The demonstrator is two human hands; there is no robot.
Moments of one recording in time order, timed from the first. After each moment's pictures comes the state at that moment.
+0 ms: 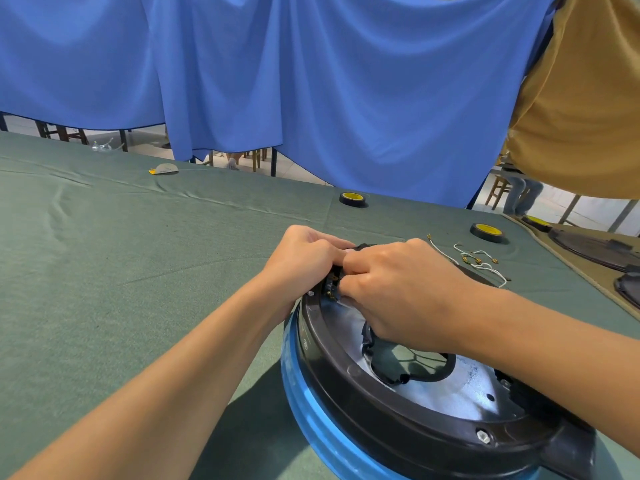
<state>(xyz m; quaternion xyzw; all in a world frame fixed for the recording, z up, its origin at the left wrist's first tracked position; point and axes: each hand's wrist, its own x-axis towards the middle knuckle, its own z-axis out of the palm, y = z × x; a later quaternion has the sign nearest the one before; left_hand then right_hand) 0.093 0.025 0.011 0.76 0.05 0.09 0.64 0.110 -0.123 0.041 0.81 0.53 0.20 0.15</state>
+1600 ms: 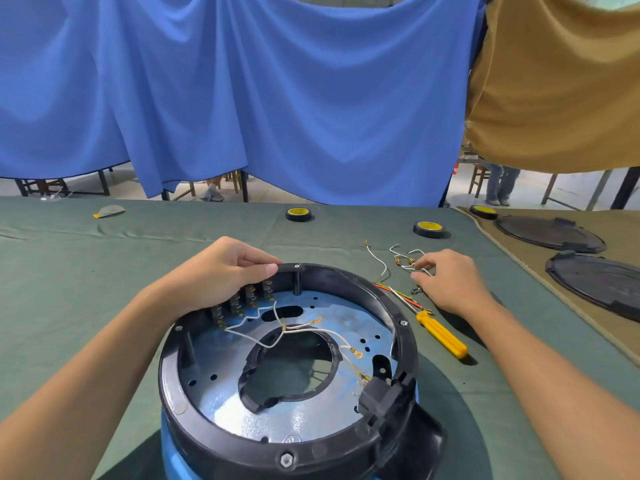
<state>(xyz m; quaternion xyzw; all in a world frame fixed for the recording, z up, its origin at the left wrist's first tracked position) 0.135 0.024 0.024 0.91 -0.01 0.06 0.41 0.274 -0.287 -0.024 0.96 0.10 0.16 -0.21</state>
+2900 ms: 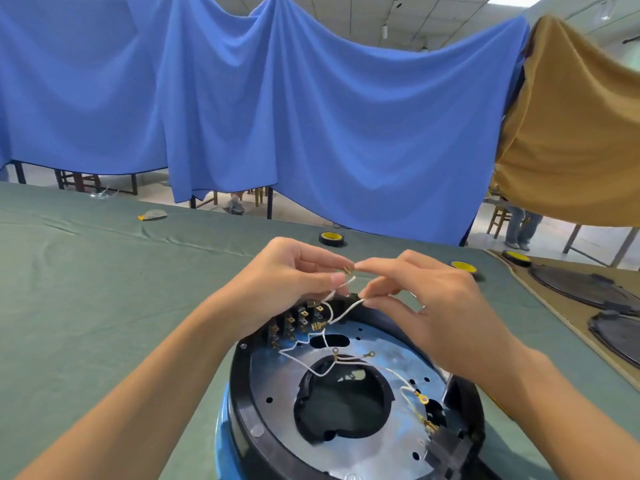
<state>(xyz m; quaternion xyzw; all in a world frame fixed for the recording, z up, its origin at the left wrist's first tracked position) 0.111 0.005 0.046 0.76 -0.10 0.10 0.64 0.151 -0.203 0.053 0.73 0.54 0.34 -0.23</state>
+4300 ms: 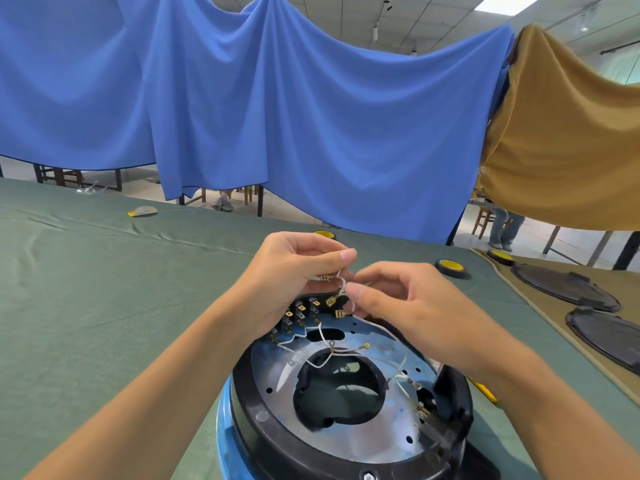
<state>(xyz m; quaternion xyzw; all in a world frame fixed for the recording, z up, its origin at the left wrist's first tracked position) 0.104 -0.012 0.051 0.65 -0.08 0.12 0.74 0.122 -0.192 0.067 0.84 0.35 -0.03 -0.43</state>
